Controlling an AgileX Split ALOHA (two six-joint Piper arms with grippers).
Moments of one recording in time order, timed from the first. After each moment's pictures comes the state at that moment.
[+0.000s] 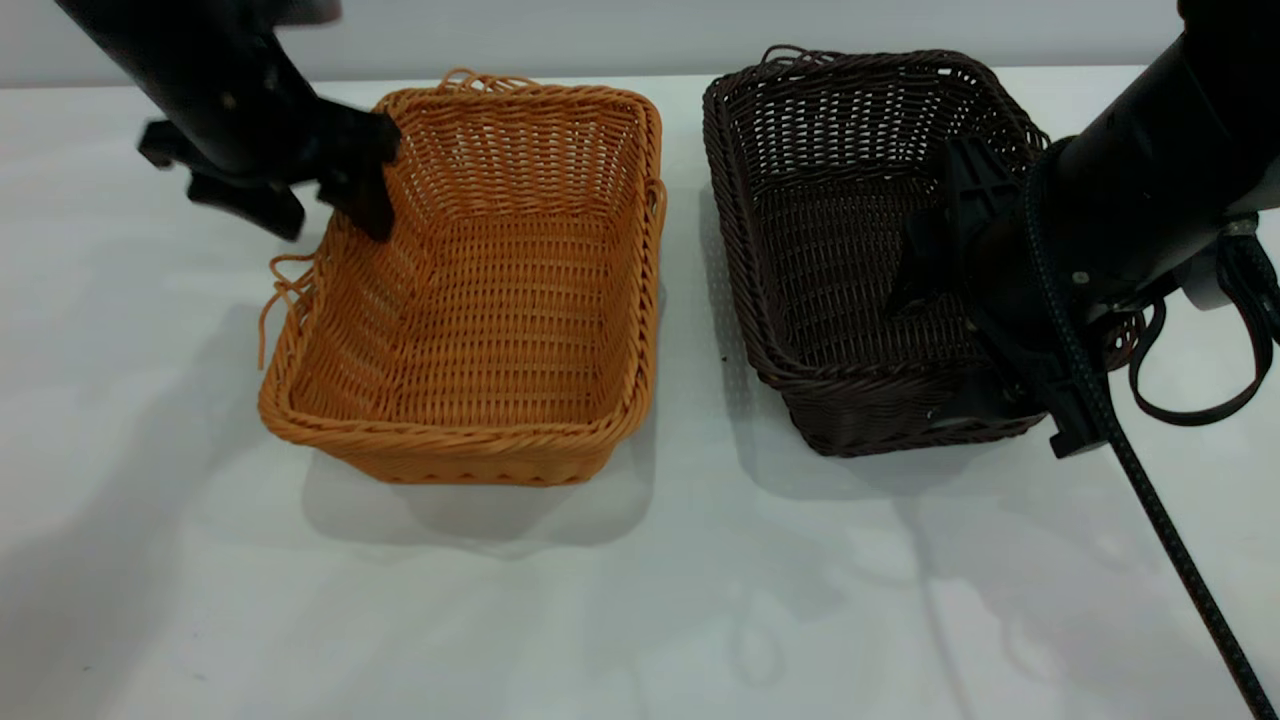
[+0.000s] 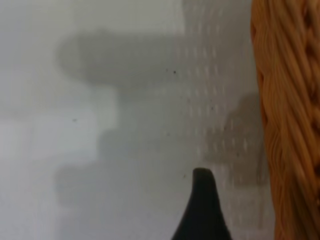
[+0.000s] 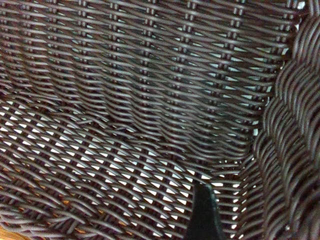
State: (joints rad) left arm -0.22 2.26 -1.31 -0.28 0.23 0.19; right arm 0.44 1.99 -0.73 1.80 0.04 -0.08
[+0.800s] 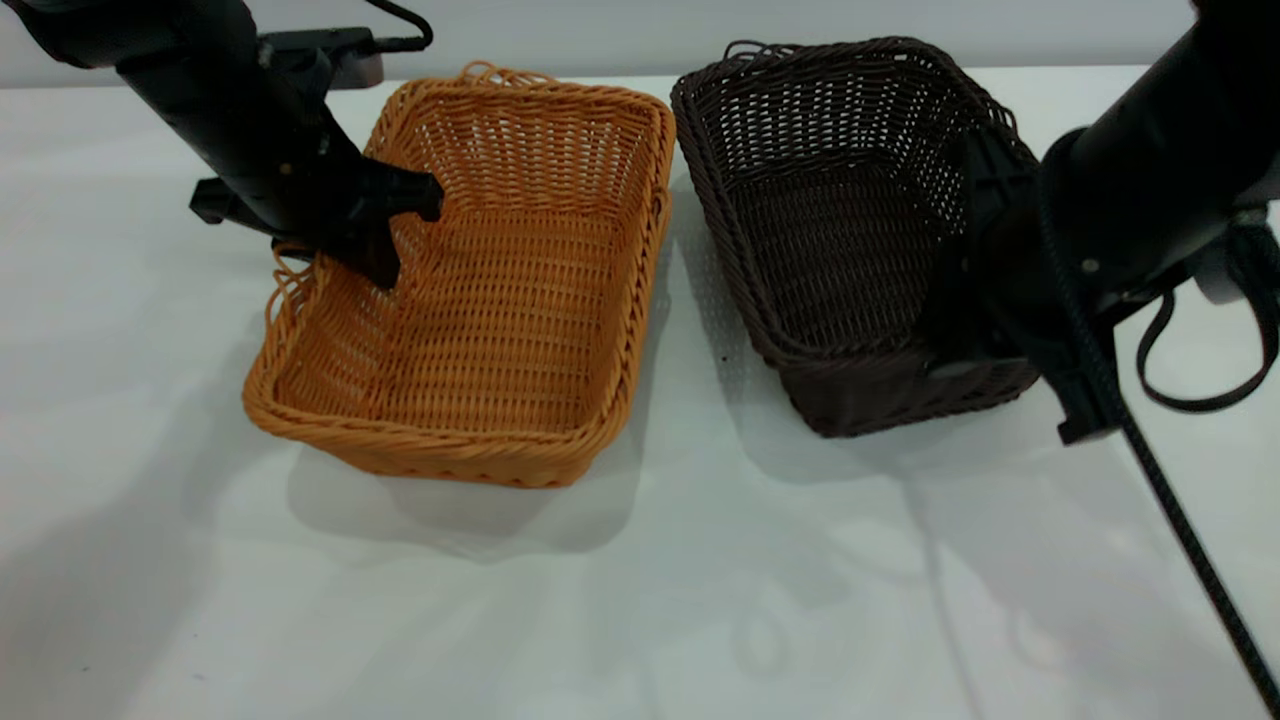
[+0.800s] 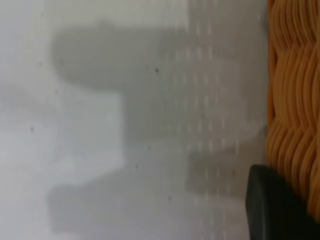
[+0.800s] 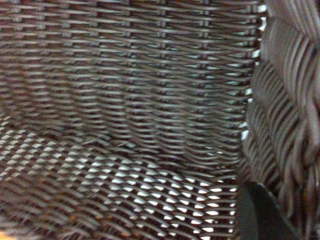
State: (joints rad) left arm -0.24 2.33 -1.31 -0.30 0.13 0.20; right arm 0.40 1.96 -0.74 1.80 0.05 -0.09
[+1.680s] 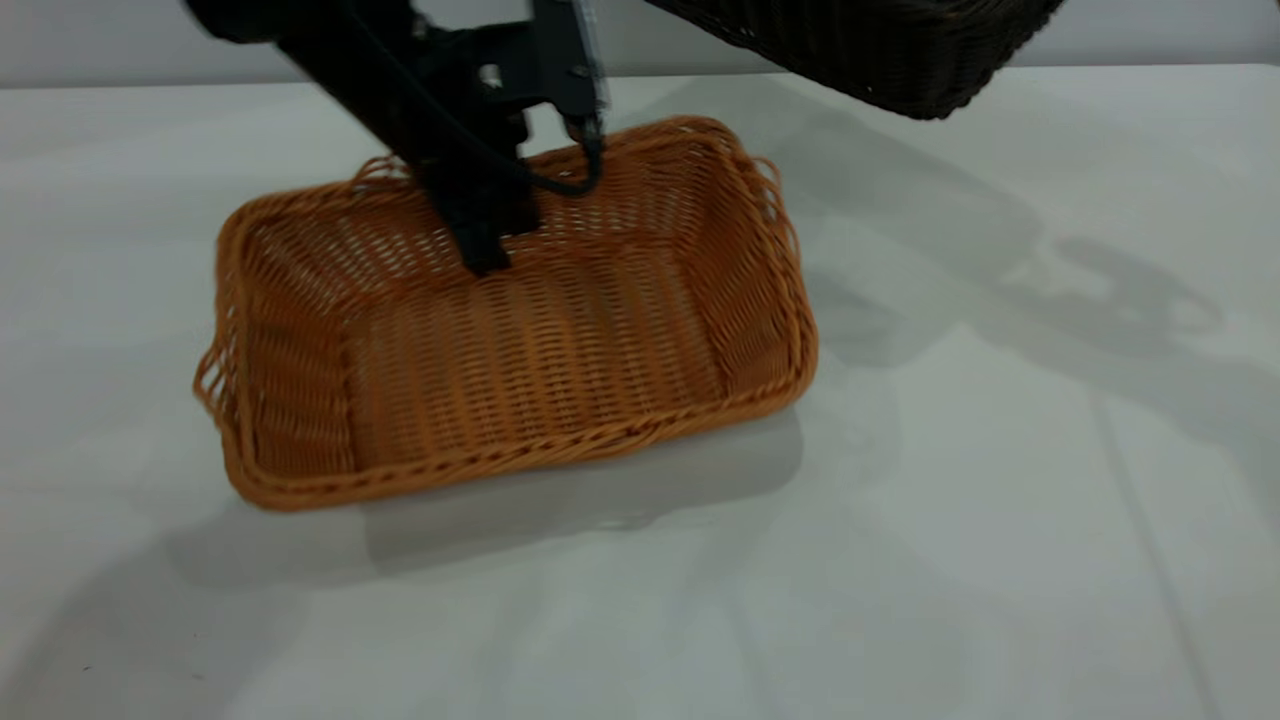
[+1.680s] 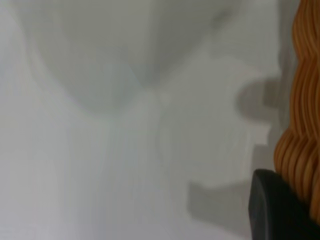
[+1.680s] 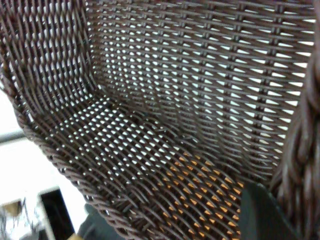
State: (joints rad) left arm -0.44 2.35 -1.42 -0.29 0.05 1.32; right arm -0.05 1.83 -1.10 1.24 0.68 -0.40
